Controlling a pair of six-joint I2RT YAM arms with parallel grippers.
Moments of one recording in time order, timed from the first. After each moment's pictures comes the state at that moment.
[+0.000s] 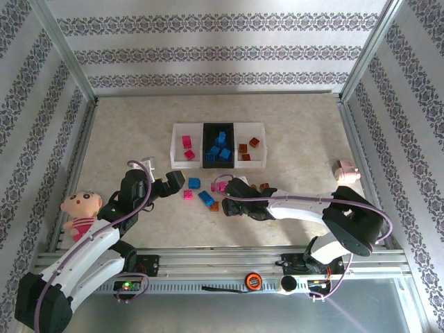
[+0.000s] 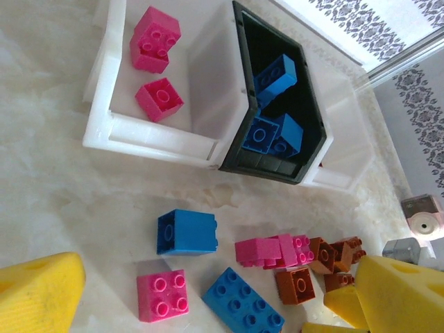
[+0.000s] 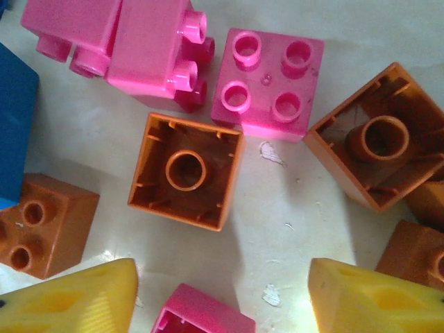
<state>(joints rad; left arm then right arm) -0.38 0.77 0.41 -0.13 0.11 -0.69 0.94 1.51 0.69 -0.26 0.16 0.64</state>
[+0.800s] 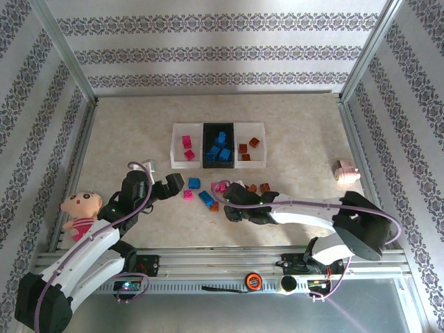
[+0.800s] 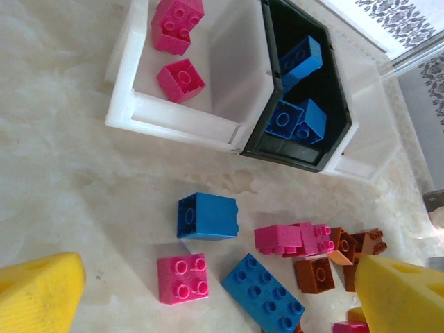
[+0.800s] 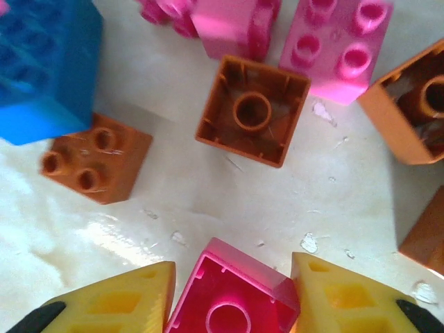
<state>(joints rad) -0.38 0.77 0.41 -0.19 0.09 -0.68 1.01 1.41 0.69 -0.34 0.14 0.59</state>
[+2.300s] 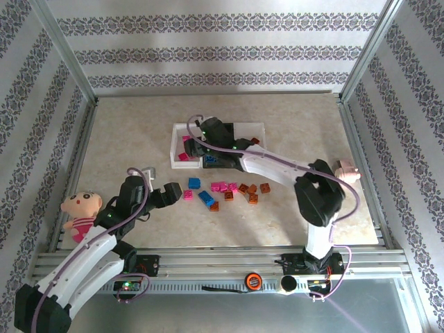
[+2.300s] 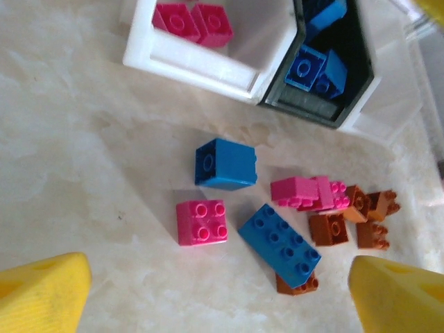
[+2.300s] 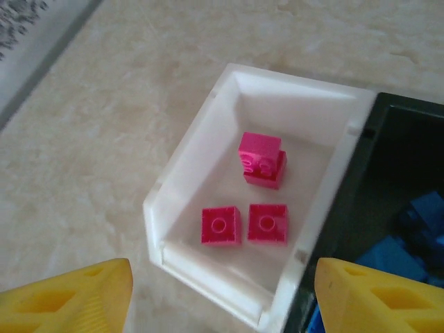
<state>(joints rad) -0.38 0.70 0.39 -0.35 0.14 -0.67 0.78 1.83 1.39 -0.18 0.04 0.43</state>
